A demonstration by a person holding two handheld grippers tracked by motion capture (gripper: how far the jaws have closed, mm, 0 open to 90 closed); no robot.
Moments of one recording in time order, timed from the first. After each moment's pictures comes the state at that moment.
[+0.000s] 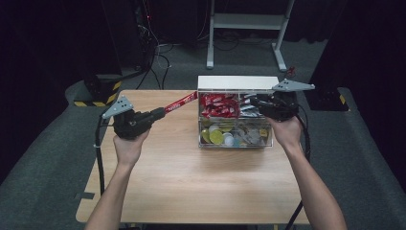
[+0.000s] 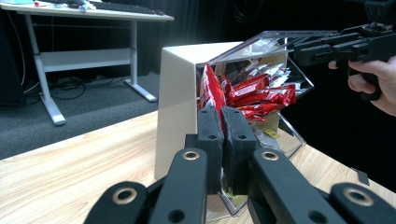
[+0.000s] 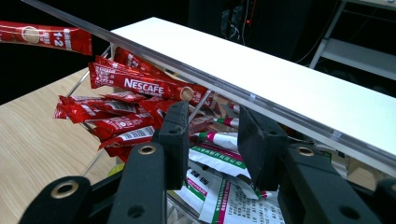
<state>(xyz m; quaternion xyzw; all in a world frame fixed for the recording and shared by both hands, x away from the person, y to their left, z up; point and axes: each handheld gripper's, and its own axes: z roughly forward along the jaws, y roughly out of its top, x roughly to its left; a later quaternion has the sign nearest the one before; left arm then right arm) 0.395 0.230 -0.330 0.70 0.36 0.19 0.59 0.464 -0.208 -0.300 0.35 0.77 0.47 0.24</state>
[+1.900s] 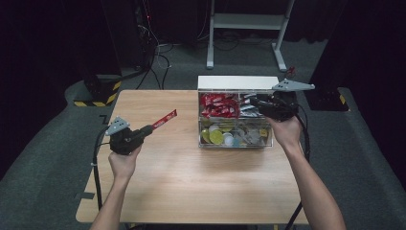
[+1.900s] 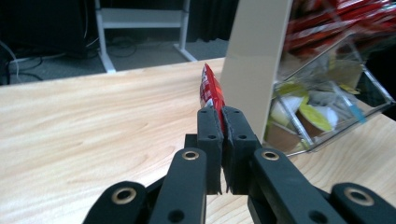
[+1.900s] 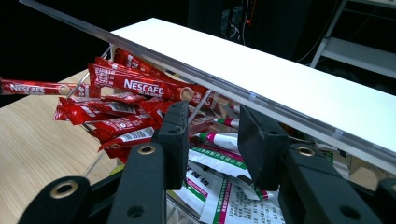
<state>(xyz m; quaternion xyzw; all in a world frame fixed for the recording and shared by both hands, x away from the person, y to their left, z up) 0.392 0.262 -0.410 0.69 0.46 0.22 0.52 0.464 -0.207 -0.301 0.36 0.77 0.47 0.23</state>
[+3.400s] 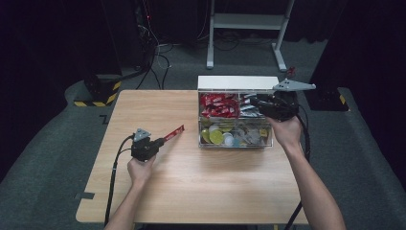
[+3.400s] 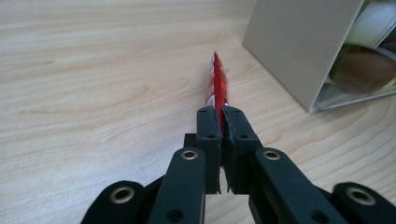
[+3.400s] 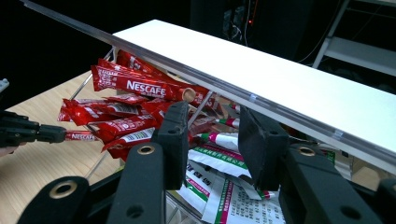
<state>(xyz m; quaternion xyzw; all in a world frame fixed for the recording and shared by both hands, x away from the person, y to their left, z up) 0.422 0.233 -0.498 0.72 0.50 0.20 0.43 0.464 -0.208 -0.300 0.36 0.77 0.48 0.23</state>
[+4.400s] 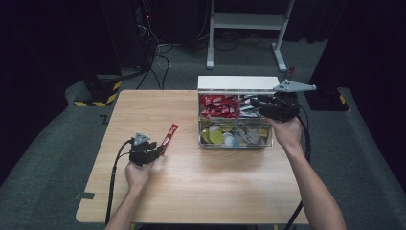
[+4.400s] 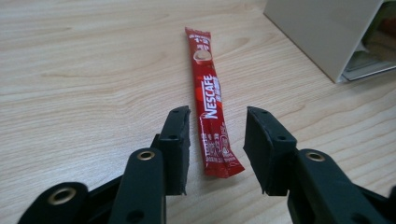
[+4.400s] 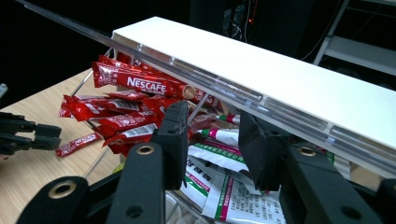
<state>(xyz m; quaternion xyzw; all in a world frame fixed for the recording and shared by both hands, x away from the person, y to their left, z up) 0.411 0.239 -0.505 0.73 0.52 0.21 0.40 0.462 -0.210 -0.301 0.36 0.77 0.48 0.23</state>
